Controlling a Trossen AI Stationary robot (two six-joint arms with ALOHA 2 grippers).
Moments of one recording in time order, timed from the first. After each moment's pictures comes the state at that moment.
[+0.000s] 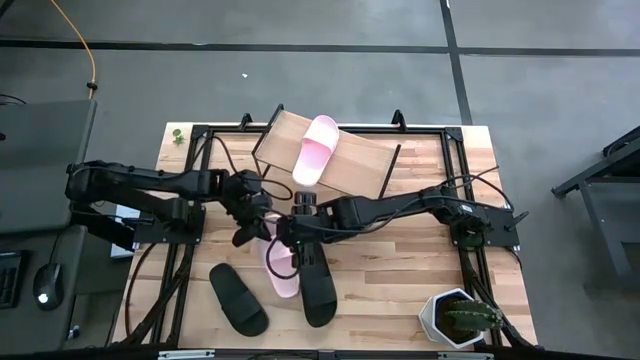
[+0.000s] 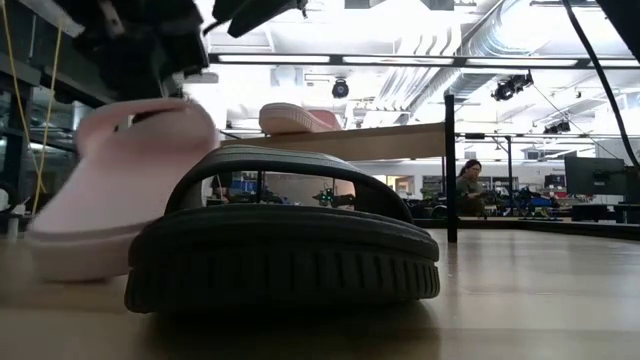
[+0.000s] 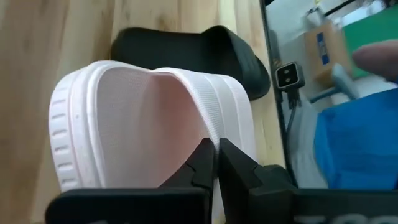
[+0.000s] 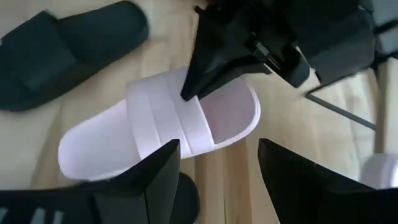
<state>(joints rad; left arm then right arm) 0.22 1.11 0.62 -0.35 0.60 -0.28 0.23 2.23 2.36 -1.06 0.31 0.07</state>
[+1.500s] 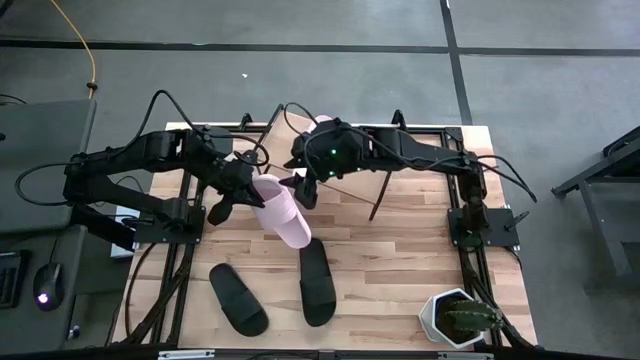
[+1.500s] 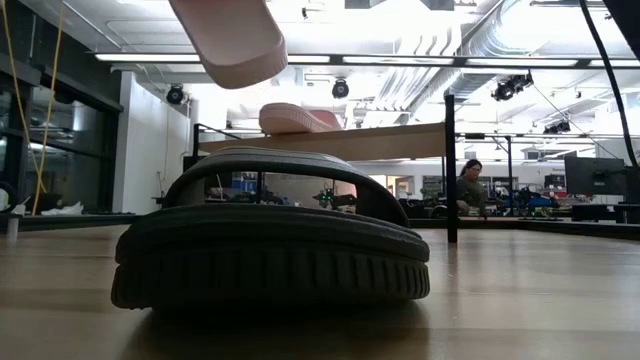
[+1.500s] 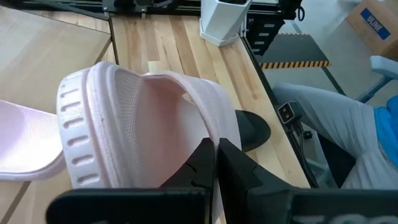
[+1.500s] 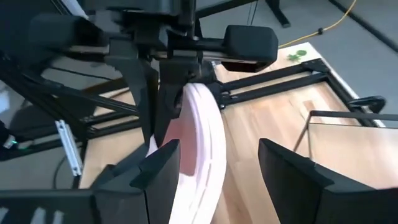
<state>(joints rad) 0.22 1.08 1.32 -0.94 0.40 0.08 0.00 1.99 2.36 -0.87 0.01 0.23</state>
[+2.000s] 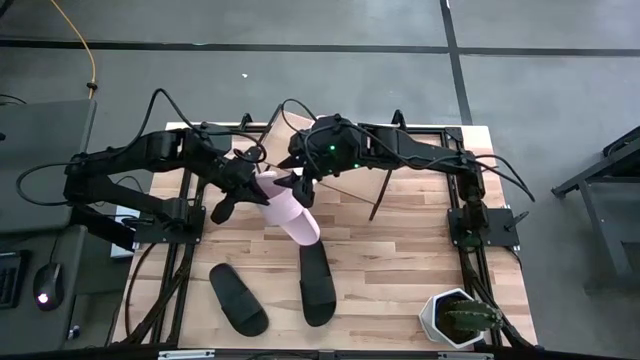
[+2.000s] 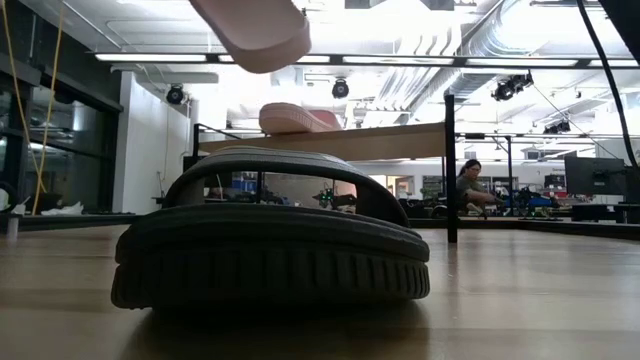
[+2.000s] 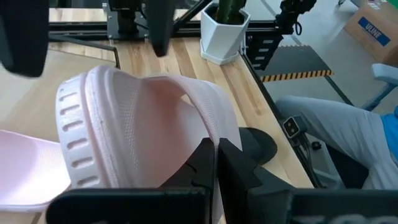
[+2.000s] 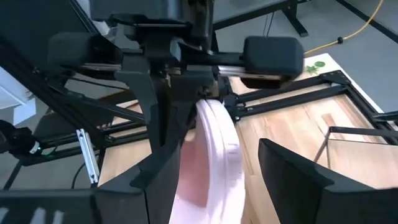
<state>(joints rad) 0.22 1.09 1.32 -0.86 0.40 0.10 -0.02 2.01 2.36 -0.80 -0.06 0.23</state>
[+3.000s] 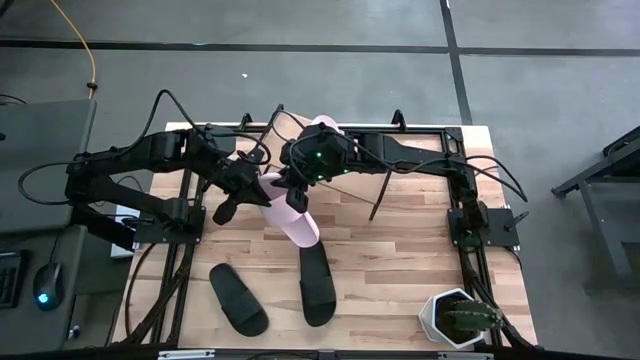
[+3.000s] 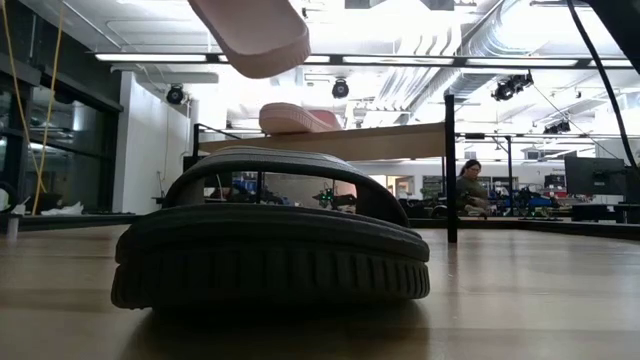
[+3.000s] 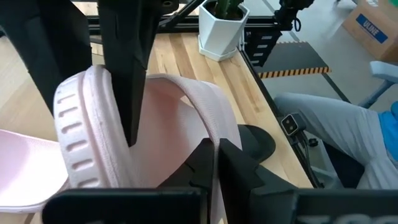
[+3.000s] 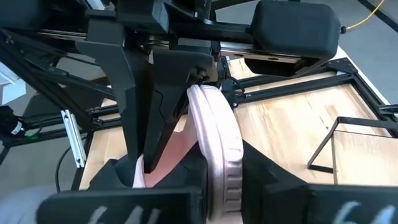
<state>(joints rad) 0.22 1.10 1.32 -0.86 0.40 0.10 -0.02 2.06 2.35 -0.80 -0.07 0.18</state>
